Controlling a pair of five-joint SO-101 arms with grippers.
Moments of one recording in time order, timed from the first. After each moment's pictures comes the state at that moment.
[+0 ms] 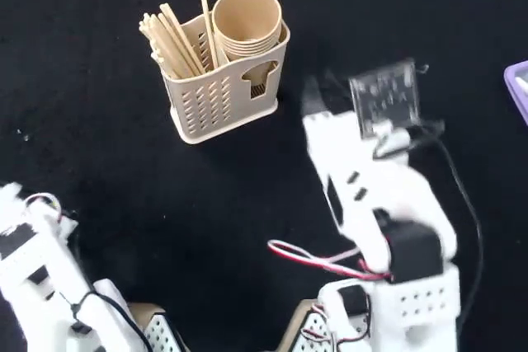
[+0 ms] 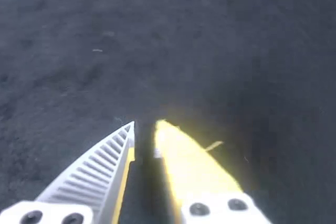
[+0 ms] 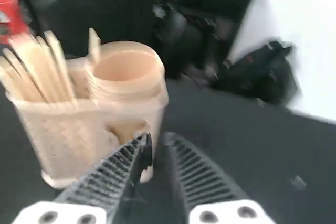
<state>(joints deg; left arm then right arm) -46.6 -49.6 72.5 45.7 12.1 -7.2 -68.2 43.6 53.6 10.4</state>
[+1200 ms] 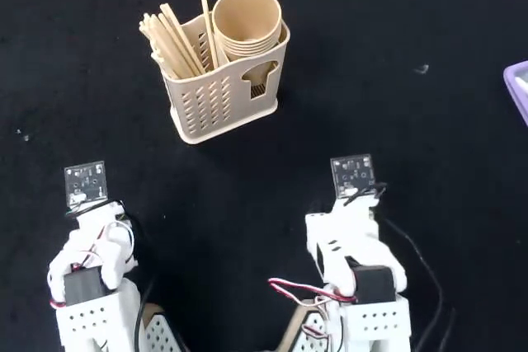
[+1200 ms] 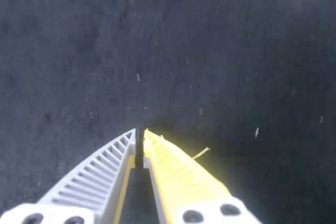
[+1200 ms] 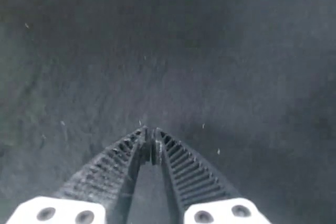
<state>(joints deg) -20.5 -104.0 96.0 71.3 -6.1 -4.4 -103.2 96.0 69.7 1.4</state>
